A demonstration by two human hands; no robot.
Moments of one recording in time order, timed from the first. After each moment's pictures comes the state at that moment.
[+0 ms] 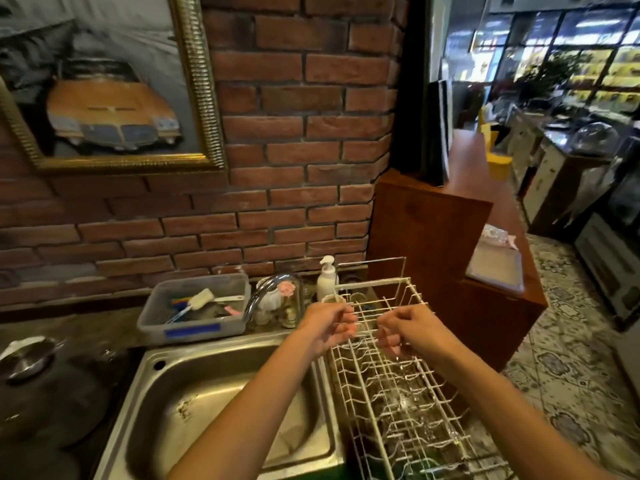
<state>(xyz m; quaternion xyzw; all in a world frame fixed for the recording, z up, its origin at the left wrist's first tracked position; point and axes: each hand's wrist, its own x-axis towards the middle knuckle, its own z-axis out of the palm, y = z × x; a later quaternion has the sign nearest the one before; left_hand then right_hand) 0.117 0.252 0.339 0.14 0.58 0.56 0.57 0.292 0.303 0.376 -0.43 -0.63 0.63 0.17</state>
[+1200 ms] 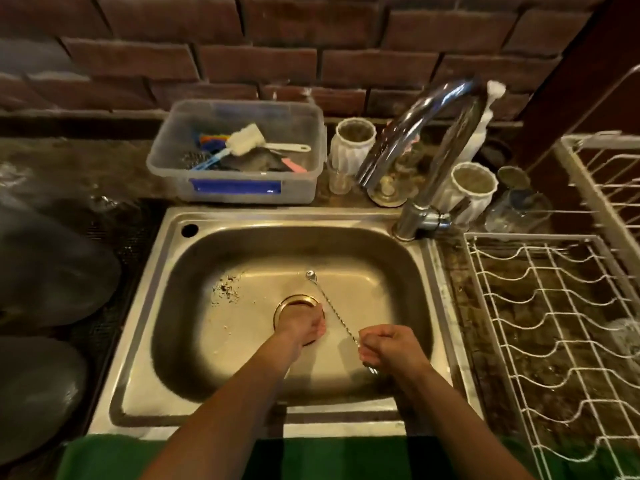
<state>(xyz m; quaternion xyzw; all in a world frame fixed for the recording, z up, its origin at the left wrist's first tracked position) -0.073 0.165 -0.048 -0.14 0.69 0.48 0.53 0.089 0.242 -0.011 -0.54 -0.48 0.69 0.01</state>
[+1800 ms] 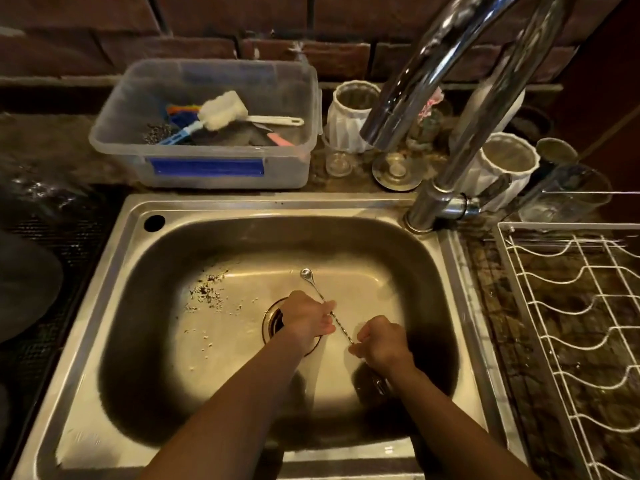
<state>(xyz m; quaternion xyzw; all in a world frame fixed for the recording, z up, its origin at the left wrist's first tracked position) -0.088 0.220 -0.099 -0.11 0.77 0.39 0.50 0.048 0.265 -0.076 -0.55 -0.73 0.39 -0.14</state>
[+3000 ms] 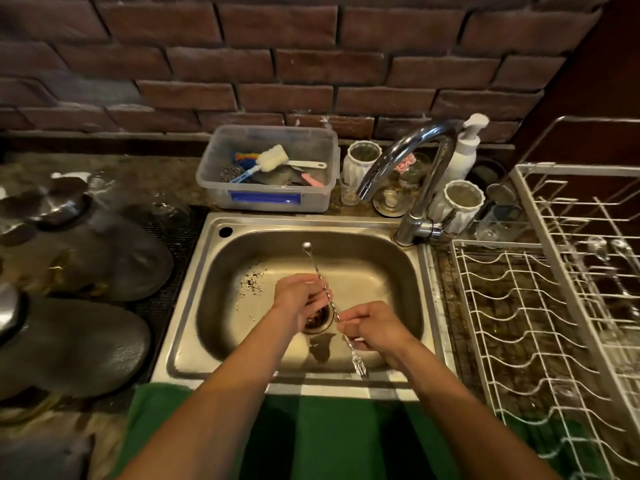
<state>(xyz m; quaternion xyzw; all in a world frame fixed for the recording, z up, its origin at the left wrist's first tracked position) -0.068 0.135 0.080 -0.13 0.62 0.63 0.45 0.070 0.215 0.079 -0.46 -0.58 0.67 -0.08</state>
